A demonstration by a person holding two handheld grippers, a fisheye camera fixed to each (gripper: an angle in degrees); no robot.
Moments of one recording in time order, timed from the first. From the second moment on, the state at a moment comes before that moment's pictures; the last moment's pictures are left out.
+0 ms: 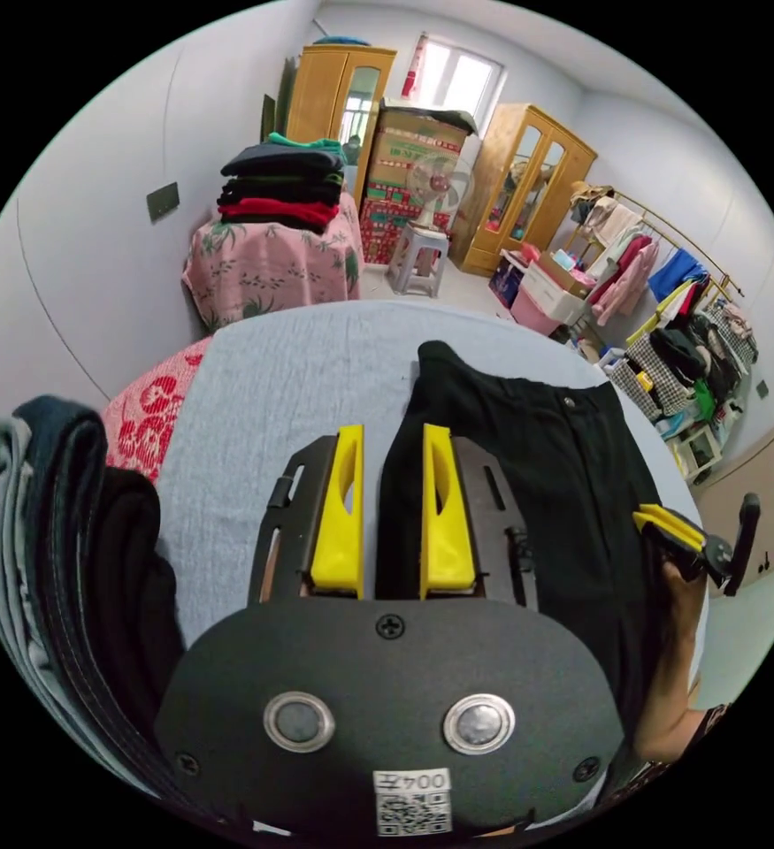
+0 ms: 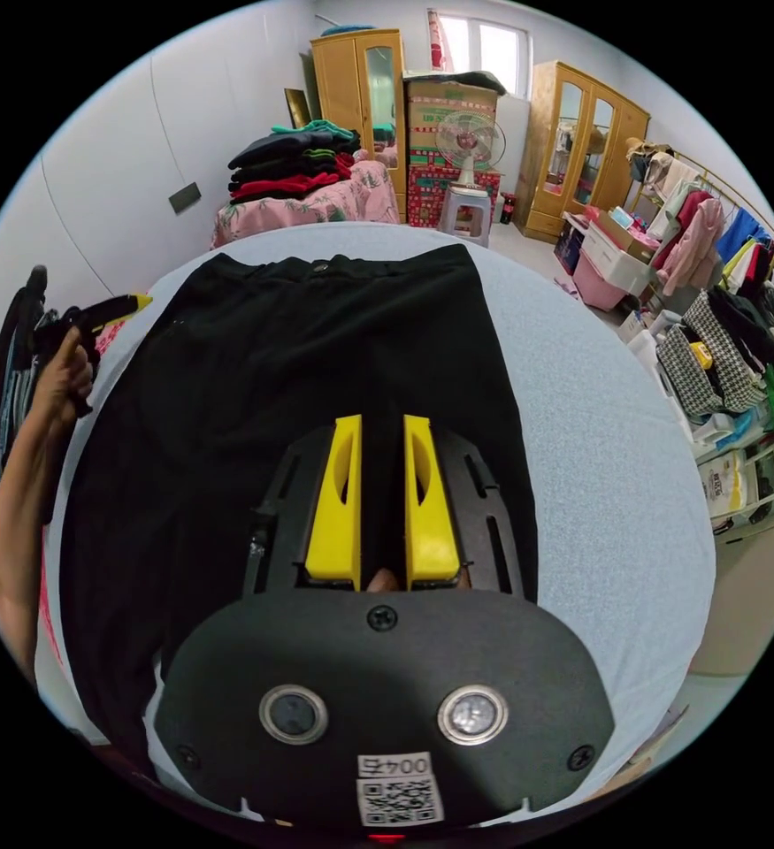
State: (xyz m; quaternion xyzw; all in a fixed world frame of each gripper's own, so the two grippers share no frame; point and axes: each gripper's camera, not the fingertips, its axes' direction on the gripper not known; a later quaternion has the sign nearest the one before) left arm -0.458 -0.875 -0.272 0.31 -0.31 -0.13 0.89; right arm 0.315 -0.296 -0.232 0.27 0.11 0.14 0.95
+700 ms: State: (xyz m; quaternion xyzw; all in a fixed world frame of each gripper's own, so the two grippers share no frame) left arm -0.434 -0.917 -0.245 0.24 -0.42 -0.03 0.87; right arm 0.313 -0.329 -0.231 0.27 0.12 0.14 0.95
